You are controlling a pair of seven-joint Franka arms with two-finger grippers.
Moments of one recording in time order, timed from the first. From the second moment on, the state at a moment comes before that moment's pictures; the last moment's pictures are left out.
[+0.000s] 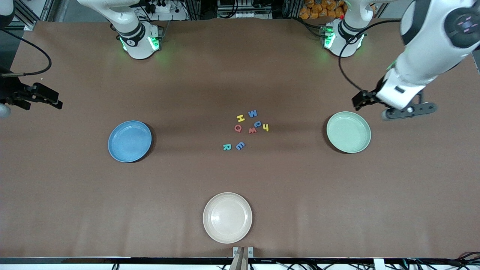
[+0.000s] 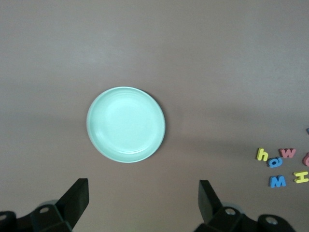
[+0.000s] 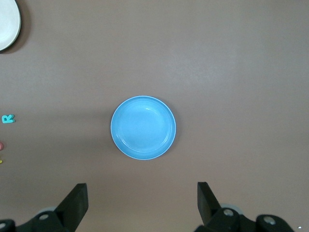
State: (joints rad) left arm 0.00 0.00 -0.29 -1.86 0.02 1.81 -0.42; right arm 0.05 0.03 -0.10 -1.58 0.03 1.58 -0.05
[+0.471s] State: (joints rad) left arm -0.01 0.12 -0.38 -1.90 0.02 1.97 -0.57; right arm 0.06 0.02 -0.09 -1.58 0.03 1.58 -0.05
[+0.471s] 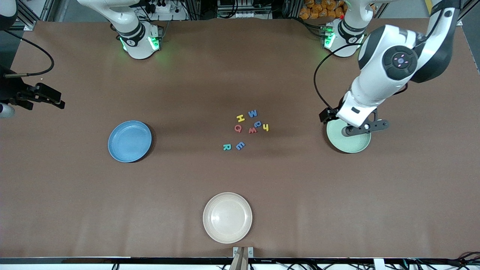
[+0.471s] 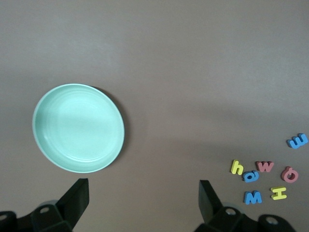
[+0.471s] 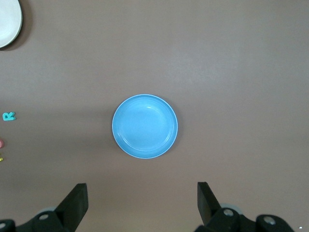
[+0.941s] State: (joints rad) left arm -0.08 0.20 -0.39 -2.02 0.02 2.21 -0.68; right arm 0.06 0.03 -0.07 -1.59 0.04 1.59 -0.05
